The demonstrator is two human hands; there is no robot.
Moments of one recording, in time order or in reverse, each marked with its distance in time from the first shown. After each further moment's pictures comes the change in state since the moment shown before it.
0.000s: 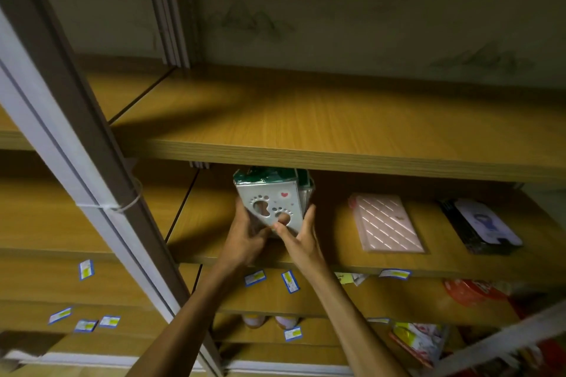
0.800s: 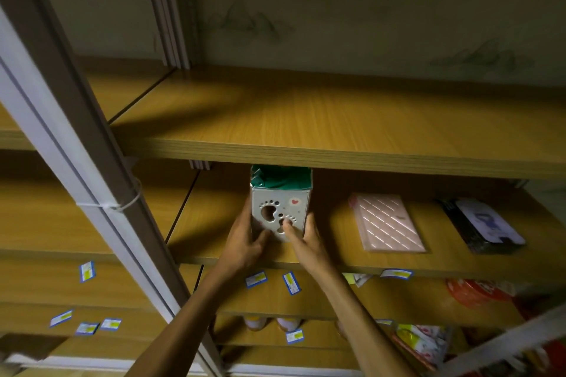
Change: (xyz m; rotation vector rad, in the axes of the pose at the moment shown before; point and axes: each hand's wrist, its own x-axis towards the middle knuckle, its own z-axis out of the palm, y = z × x) left_hand 0.000 -0.020 -0.008 0.191 -0.066 0.165; right_hand 0.001 0.010 -0.009 -0.048 -0.039 0.022
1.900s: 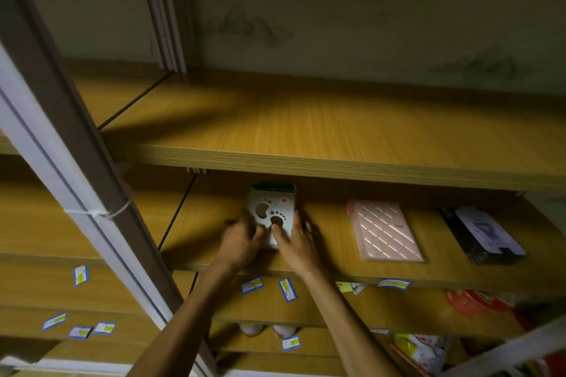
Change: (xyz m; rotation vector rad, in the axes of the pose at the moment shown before) left_hand 0.023 -0.005 0.008 0.372 -0.044 -0.301; right_hand 0.041 0.015 0.014 -0.334 0.037 -0.011
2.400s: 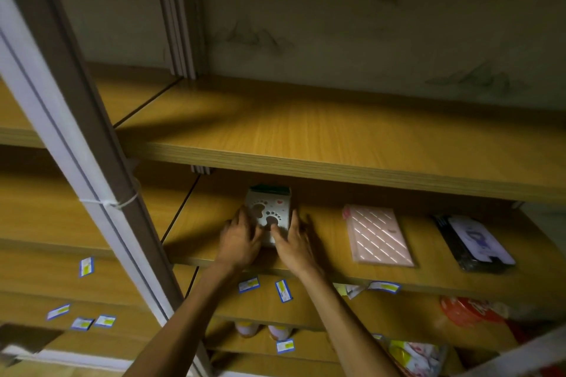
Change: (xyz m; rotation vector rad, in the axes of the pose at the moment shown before) left_hand -0.014 0.009 0.002 0.169 0.095 -0.012; right_hand -0.013 -0.008 -0.011 0.036 -0.033 -0.014
